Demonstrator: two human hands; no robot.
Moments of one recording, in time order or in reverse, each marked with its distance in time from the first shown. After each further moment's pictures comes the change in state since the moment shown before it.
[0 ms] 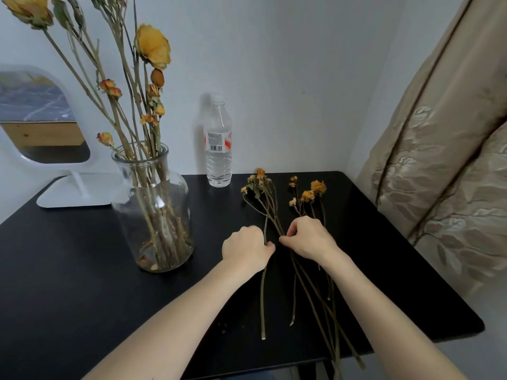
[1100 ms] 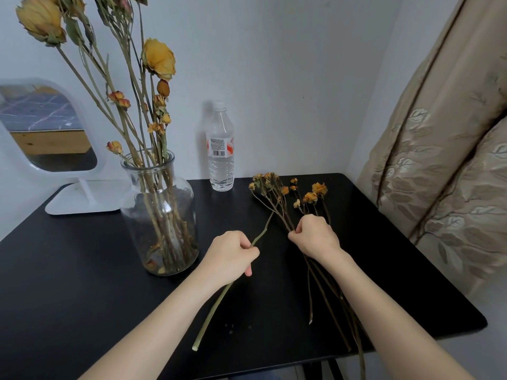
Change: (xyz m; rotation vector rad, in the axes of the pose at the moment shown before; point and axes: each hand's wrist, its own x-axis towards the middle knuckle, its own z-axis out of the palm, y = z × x) left_hand -0.039 -0.031 -0.041 -0.483 -0.113 0.024; right_hand 0.002 0.000 -0.001 0.011 0.105 0.051
